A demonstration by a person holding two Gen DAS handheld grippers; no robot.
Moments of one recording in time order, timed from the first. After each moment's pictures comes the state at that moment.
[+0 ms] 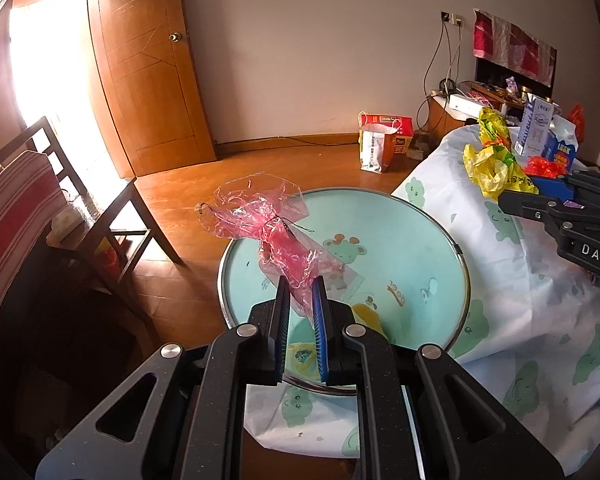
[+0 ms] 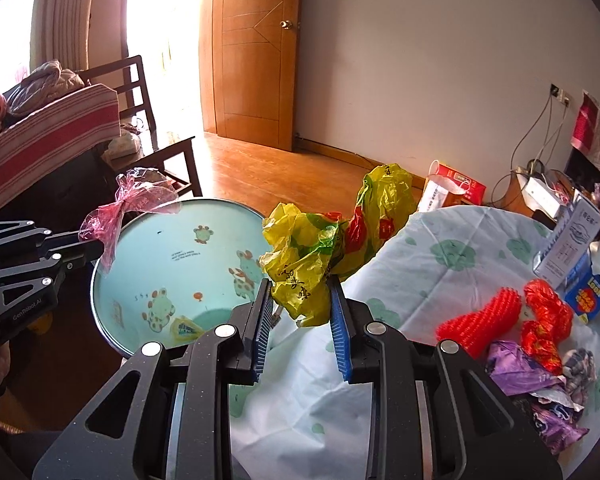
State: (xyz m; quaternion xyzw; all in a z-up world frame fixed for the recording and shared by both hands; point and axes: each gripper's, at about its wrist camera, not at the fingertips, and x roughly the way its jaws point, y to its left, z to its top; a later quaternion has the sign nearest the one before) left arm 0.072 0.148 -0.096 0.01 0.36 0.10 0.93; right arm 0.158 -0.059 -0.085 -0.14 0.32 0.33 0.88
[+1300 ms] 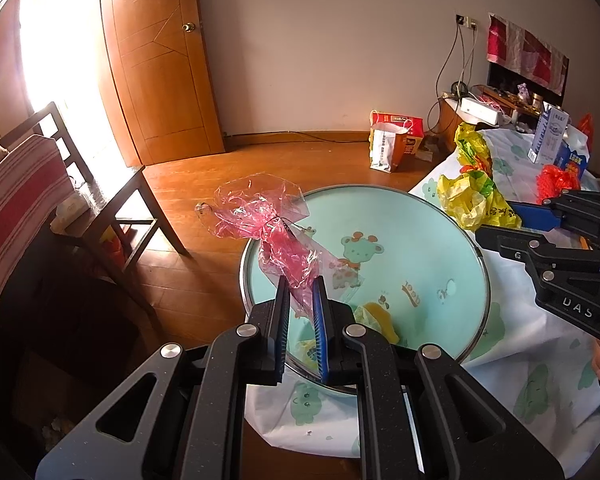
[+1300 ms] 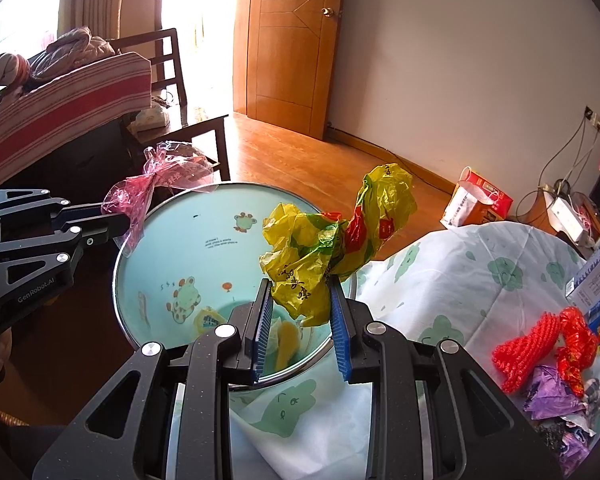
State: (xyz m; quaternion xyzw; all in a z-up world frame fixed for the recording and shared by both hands) left arm 0.072 0.164 -0.097 0.00 0.37 0.11 0.92; right arm 0.148 -0.011 -0.098 -0.18 0.32 0.37 0.85
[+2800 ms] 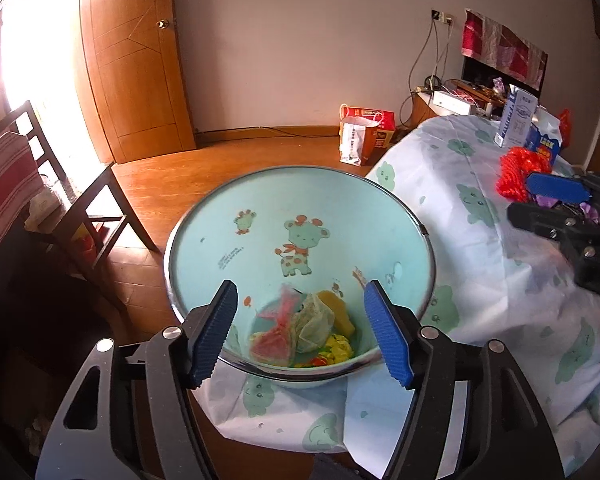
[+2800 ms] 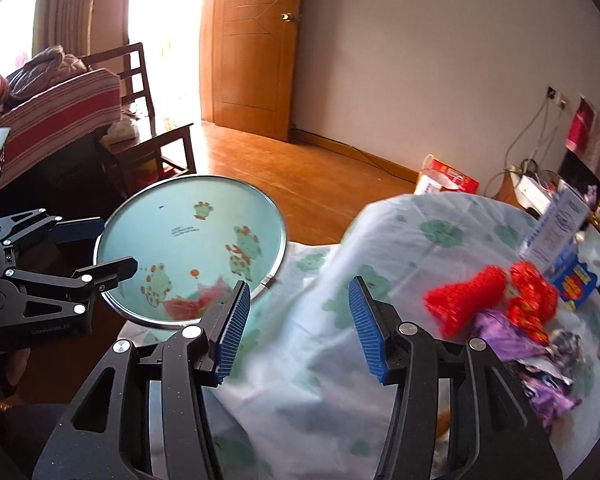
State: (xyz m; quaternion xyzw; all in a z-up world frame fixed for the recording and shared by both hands) left arm 0.071 0.117 -0.119 -0.01 0.37 0.06 0.93; right arm 0.136 -0.092 -0.086 -0.16 0.32 0.30 0.88
